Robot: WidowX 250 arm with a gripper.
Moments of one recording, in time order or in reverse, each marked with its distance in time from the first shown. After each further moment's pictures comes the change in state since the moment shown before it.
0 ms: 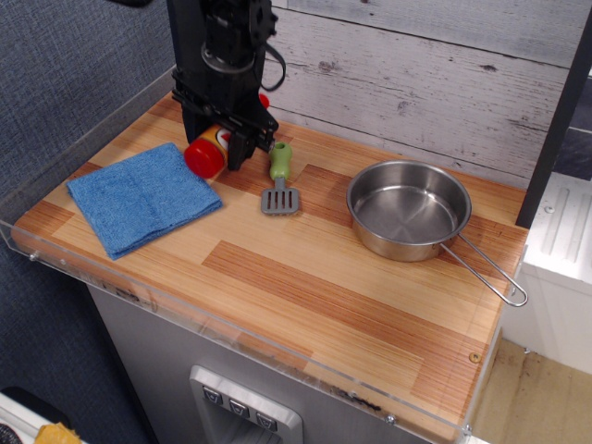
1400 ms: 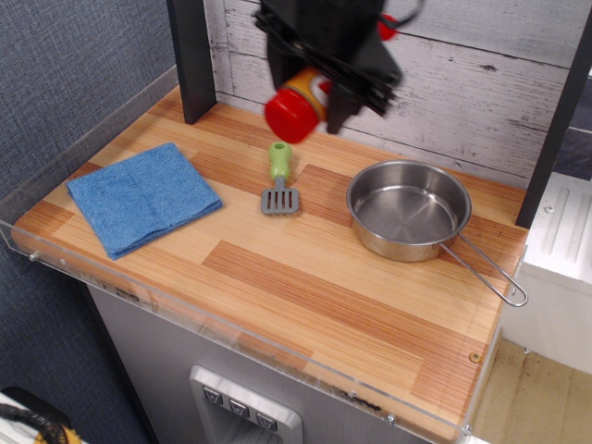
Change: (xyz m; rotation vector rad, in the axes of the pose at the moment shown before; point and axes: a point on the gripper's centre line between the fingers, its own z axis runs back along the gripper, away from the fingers) arm -0.028 -0.076 0.153 -0.023 -0.242 -0.114
